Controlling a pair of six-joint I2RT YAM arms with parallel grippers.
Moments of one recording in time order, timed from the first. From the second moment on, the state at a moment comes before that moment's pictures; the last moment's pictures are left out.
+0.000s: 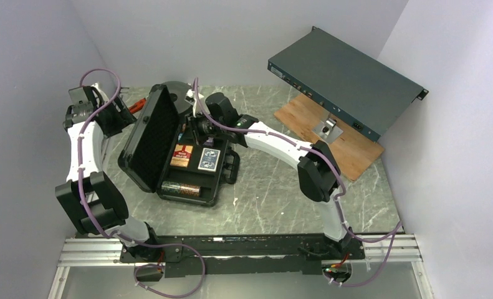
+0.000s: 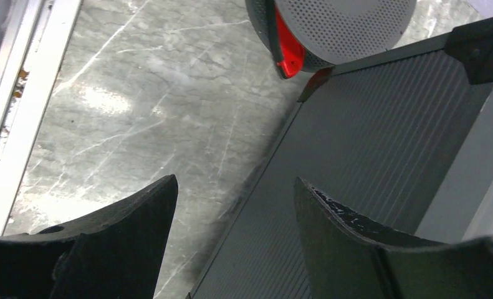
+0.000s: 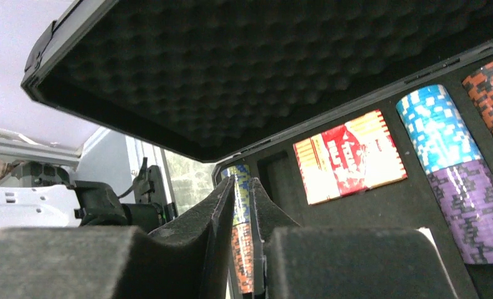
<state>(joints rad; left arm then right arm) 0.40 1.52 1.37 -0.66 0.28 -0.25 0.86 2.07 1.79 -0.13 -0.53 0.41</state>
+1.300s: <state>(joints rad) 0.16 1.47 1.37 -0.66 0.42 -0.17 0.88 2.14 1.89 -0.30 -0.42 0.31</state>
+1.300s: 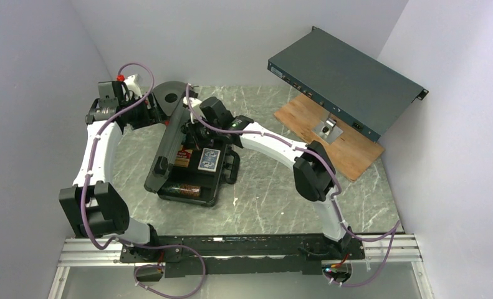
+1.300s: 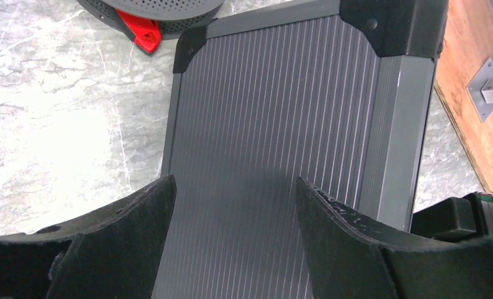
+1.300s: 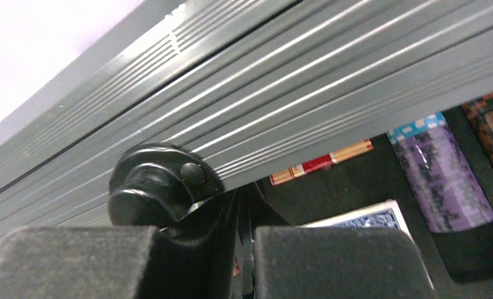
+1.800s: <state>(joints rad) 0.12 1.22 1.25 -0.69 0.42 -0.17 0.82 1.75 1.53 -0.47 0.07 0.21</state>
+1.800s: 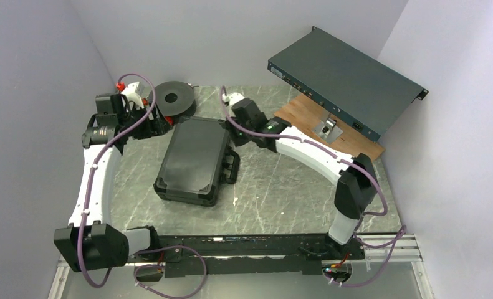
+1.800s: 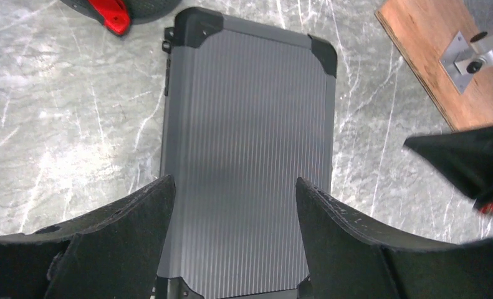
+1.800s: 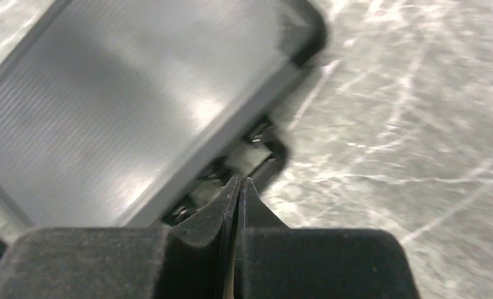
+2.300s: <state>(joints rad) -0.06 1.15 1.15 -0.71 0.40 -0.18 0.76 1.72 1.51 -0.48 0.12 0.22</state>
